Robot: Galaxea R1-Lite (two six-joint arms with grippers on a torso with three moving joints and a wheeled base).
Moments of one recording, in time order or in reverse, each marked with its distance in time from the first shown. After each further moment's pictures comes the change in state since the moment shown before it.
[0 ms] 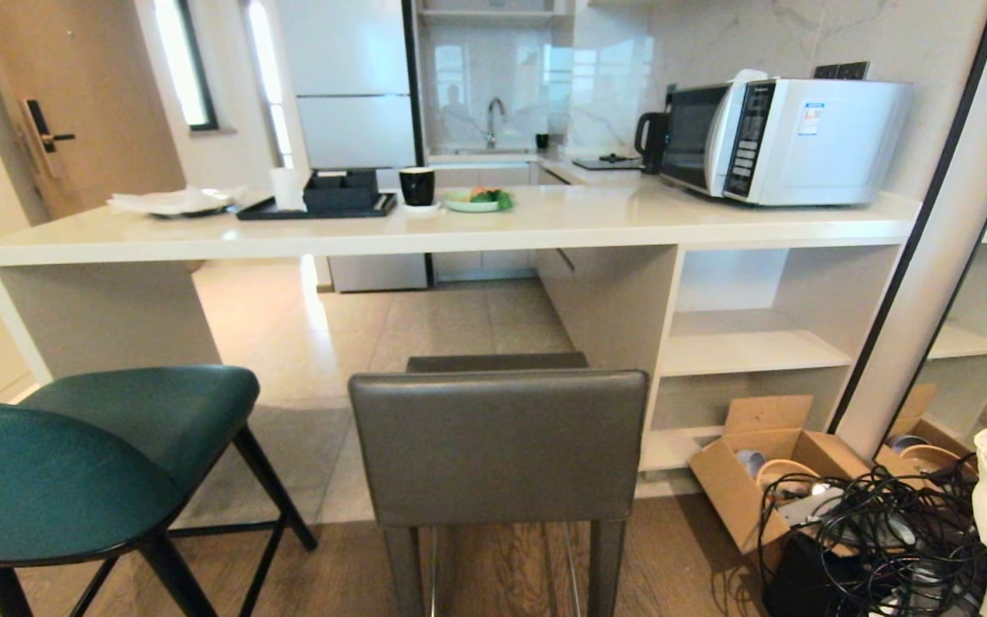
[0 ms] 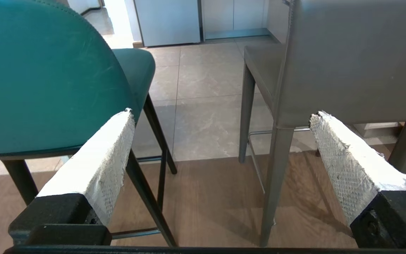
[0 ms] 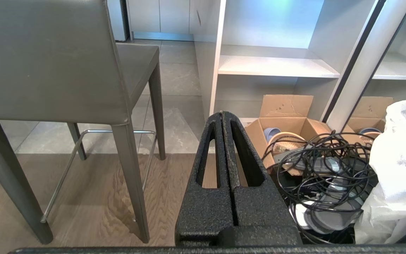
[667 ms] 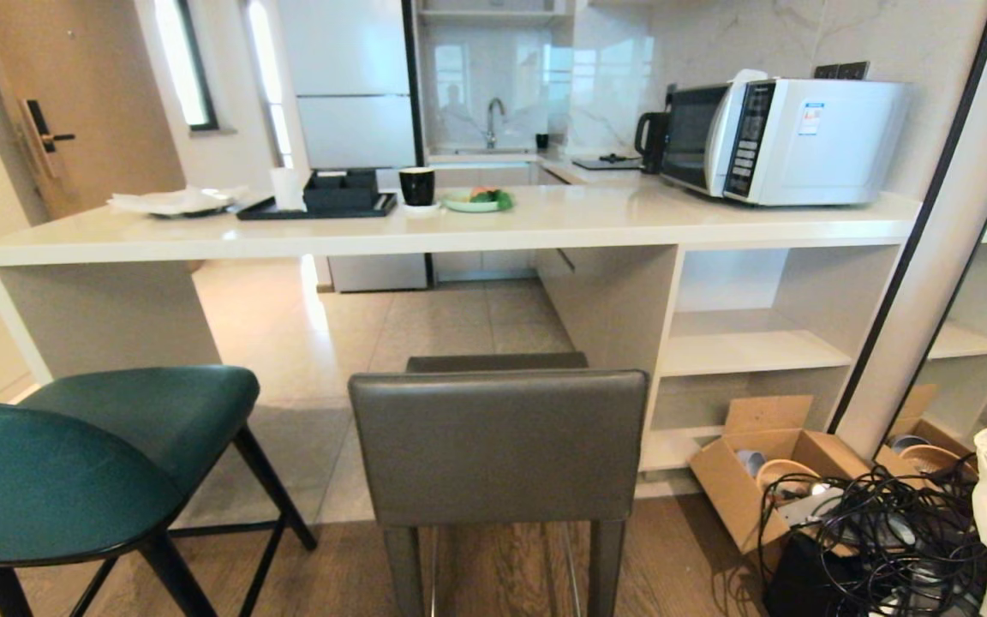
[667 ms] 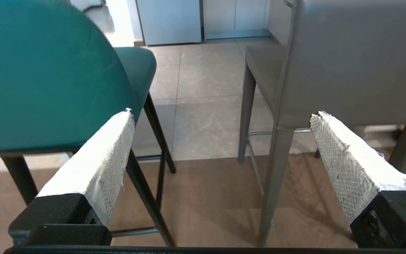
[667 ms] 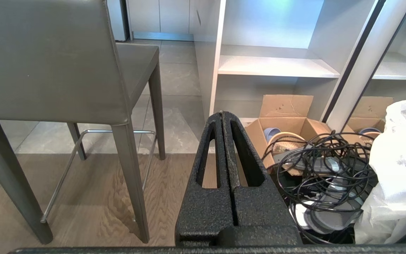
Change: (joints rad) left arm 0.001 0.000 0.000 -0.001 0.011 -0.024; right arm -0.001 0.000 0.000 0.000 0.000 0.000
